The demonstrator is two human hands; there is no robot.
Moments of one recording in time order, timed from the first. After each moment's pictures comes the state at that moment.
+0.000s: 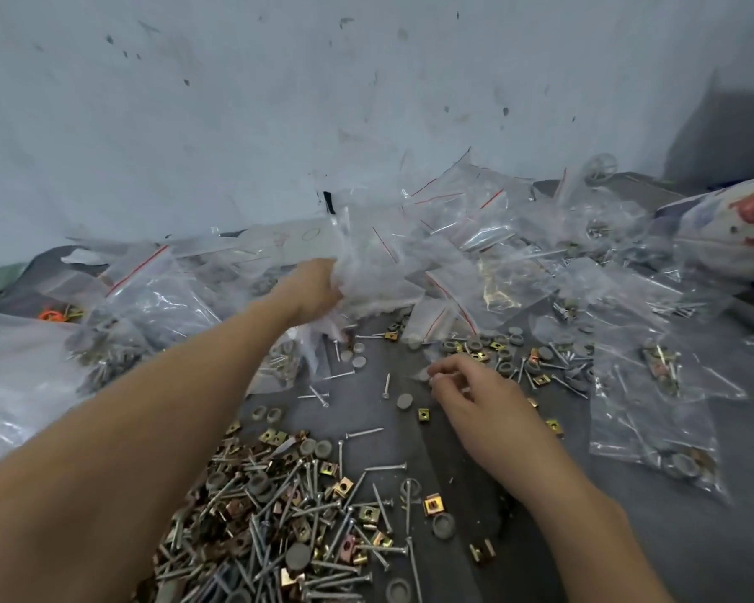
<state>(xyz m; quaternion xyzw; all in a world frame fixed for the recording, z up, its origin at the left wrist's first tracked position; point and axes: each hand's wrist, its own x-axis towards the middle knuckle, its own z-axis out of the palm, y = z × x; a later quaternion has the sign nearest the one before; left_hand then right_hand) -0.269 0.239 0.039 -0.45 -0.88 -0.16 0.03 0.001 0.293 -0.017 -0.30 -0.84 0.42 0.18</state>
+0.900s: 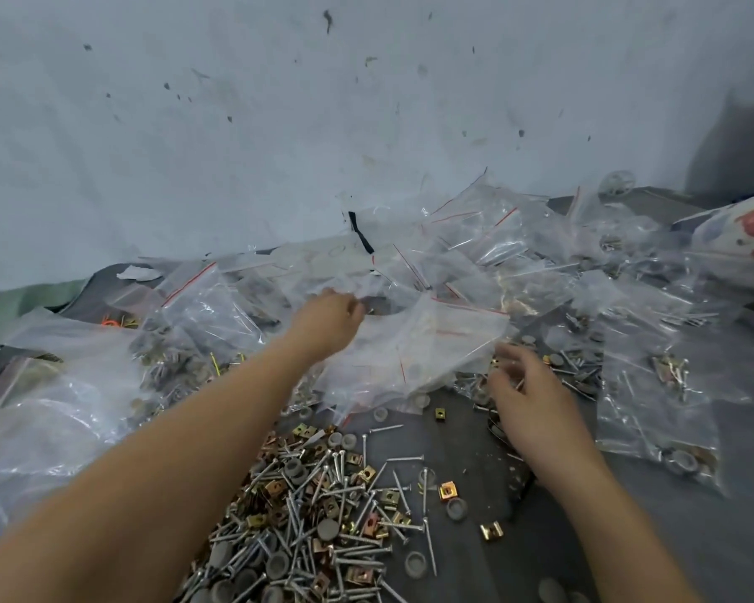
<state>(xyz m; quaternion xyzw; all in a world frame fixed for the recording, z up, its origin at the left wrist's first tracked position) -0.238 0.205 0.033 -0.41 -0.90 -0.11 0.06 0.024 0.288 -0.004 -0.35 -0.75 0.48 0.28</state>
